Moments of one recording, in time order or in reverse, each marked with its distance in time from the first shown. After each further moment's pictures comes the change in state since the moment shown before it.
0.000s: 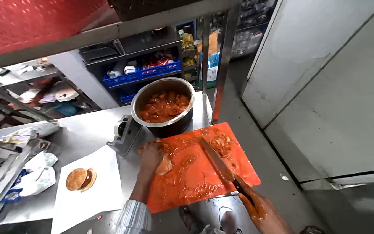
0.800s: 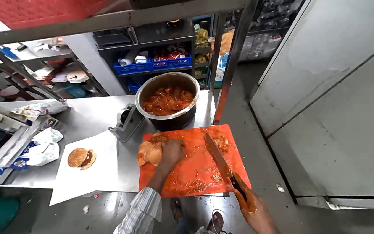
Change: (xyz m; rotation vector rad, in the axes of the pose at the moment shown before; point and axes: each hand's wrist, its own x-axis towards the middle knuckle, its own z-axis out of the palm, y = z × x) left_hand -0.023 0.089 0.030 -0.091 -0.114 0.104; right_hand 0.019 0.040 -0.005 0.000 0.099 -0.063
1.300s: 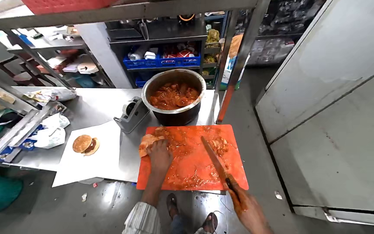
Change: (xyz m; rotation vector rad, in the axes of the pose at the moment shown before) left_hand -0.044 -0.029 0.022 0.041 0.337 -0.237; right_hand -0.001 0.001 -0.002 -0.137 -0.138 -0.042
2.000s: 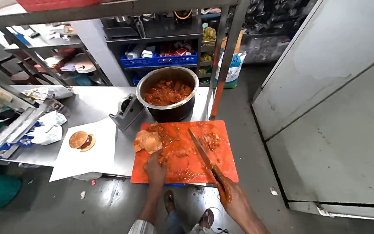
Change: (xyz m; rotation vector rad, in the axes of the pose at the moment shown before) left_hand -0.071 -0.008 0.039 -0.293 0.159 -0.135; right_hand 0.001 -0.021 -0.014 -0.051 -0.061 -0.089
